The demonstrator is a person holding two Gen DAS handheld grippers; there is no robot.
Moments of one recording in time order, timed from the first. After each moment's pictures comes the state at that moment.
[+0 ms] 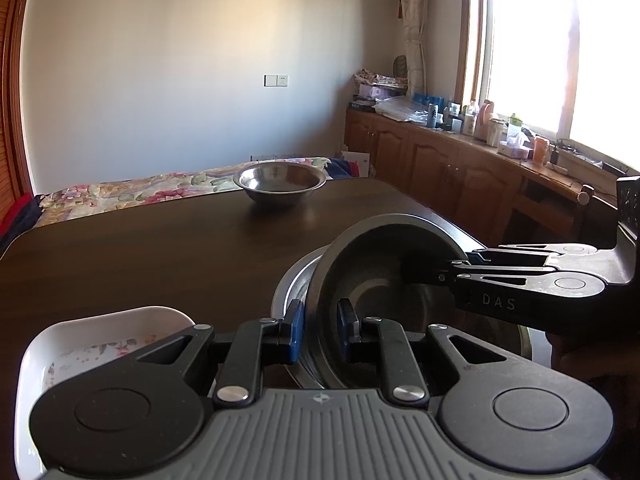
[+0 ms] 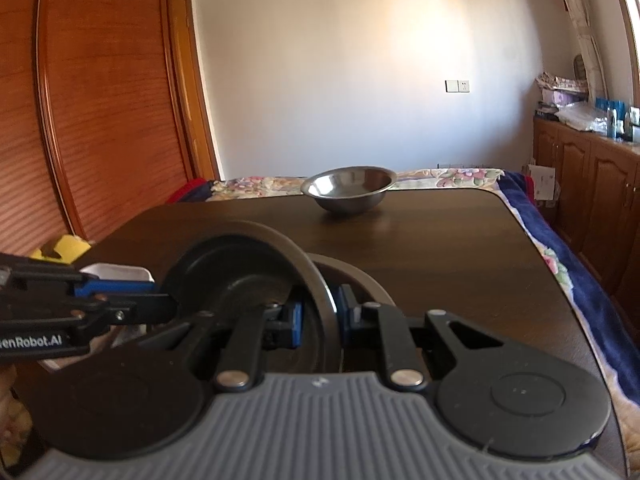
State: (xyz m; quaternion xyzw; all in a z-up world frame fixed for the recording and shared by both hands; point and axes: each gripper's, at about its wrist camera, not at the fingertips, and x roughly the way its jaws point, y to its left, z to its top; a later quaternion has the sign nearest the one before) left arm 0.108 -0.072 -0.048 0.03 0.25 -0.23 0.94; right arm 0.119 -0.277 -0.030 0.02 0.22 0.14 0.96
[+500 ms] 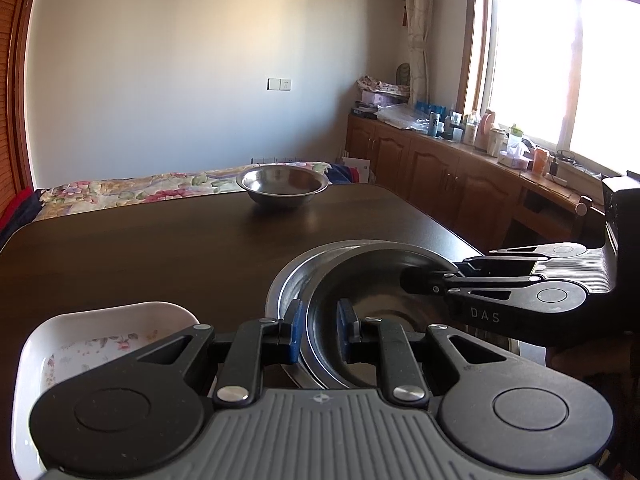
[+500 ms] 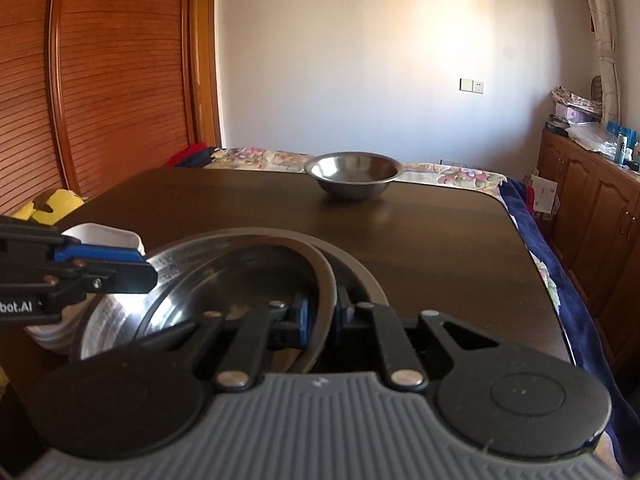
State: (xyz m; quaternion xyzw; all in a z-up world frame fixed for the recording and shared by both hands) left arm 0.104 -0.065 -0.049 0.01 0.25 -0.23 0.94; right arm 0.122 -0.270 -0.029 -0.04 0.24 0.15 0.96
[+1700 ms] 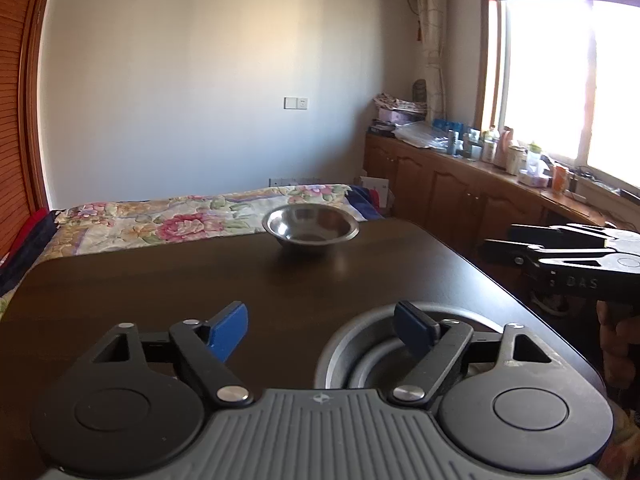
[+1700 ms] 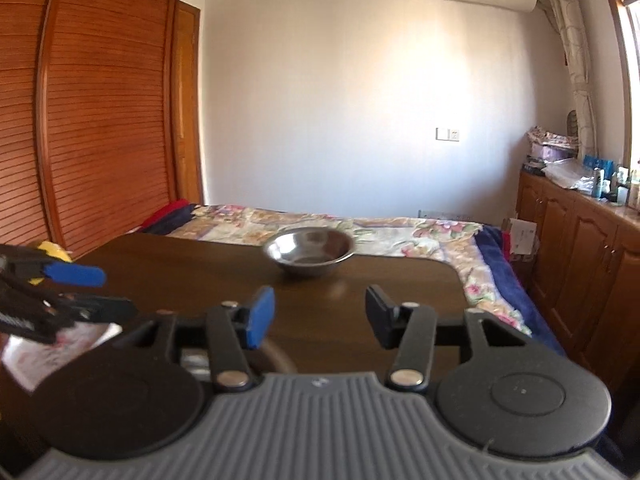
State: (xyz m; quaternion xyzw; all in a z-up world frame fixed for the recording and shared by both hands) left arm 0.147 -0.060 -0.019 0.02 0.22 -0.20 0.95; right arm 0.141 -0.313 0.014 -0.03 0.16 0.12 0.98
